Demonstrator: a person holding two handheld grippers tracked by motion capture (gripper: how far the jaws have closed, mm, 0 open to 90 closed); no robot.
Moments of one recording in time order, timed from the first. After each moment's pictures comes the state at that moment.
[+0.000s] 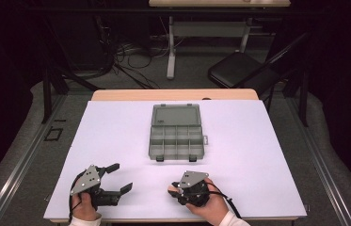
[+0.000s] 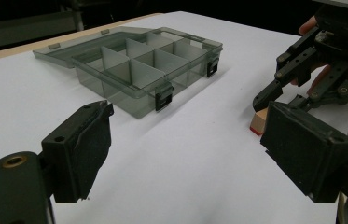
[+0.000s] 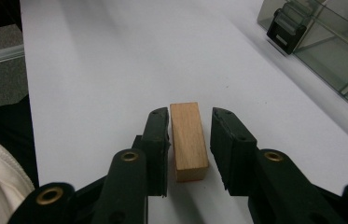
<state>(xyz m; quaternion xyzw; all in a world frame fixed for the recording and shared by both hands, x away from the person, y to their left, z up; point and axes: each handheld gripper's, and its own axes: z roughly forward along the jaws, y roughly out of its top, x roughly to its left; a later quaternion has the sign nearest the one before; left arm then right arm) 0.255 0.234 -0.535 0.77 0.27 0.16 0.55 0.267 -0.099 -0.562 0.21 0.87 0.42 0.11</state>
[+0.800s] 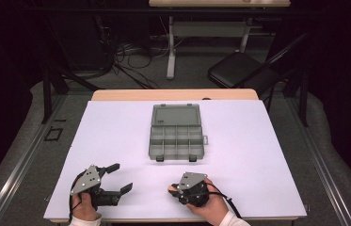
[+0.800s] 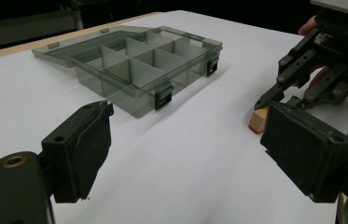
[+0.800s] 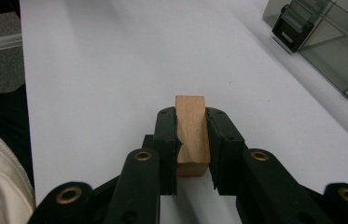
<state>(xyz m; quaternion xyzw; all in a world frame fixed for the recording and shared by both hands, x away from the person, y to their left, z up) 0.255 0.234 -0.535 0.77 0.27 0.16 0.55 0.266 -0.099 -0.565 0.19 0.88 0.41 0.11</state>
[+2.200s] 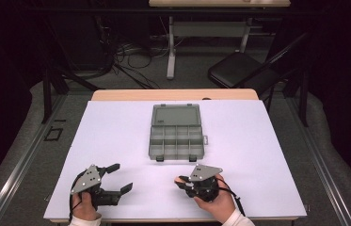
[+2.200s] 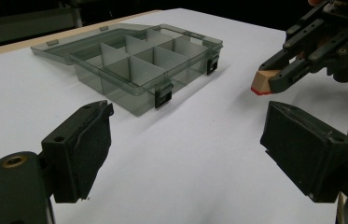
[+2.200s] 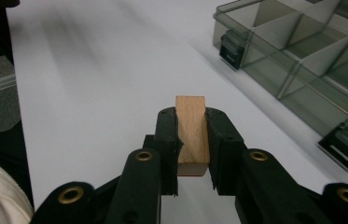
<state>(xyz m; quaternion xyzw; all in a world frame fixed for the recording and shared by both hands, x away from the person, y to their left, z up) 0.256 0.234 -0.535 0.78 0.27 0.16 0.55 0.271 -0.125 -0.543 0.25 0.85 0.46 0.12</state>
